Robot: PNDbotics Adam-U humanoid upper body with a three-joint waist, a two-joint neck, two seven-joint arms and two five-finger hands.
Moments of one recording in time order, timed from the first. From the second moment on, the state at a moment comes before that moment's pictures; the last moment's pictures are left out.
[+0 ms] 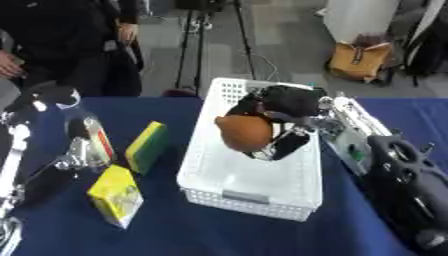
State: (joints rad) left arm -0.24 0.54 0.00 -1.98 -0.57 0.00 0.27; right arm -1.17 -0.14 0.25 -0.87 1.15 -0.70 0.12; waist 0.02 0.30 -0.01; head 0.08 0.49
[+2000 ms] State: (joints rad) left arm -0.25 0.54 -0.02 -1.98 -0.57 -0.01 0.25; right arm -1.27 -0.06 0.07 -0.70 1.18 -0.81 0.29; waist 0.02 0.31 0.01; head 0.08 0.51
